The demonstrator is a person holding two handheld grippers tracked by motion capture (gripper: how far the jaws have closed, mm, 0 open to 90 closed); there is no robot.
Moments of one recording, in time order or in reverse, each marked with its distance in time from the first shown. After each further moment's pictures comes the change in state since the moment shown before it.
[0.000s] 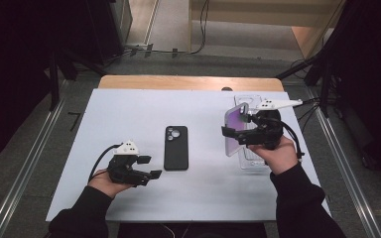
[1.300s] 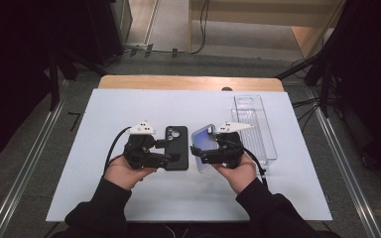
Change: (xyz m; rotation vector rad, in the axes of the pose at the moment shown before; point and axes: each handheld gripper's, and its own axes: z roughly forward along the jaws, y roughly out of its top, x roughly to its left) left arm -0.030 0.066 0.002 -0.101 -0.062 -0.035; right arm 0.049 -0.044 0.084 0.066 -0.043 0.015
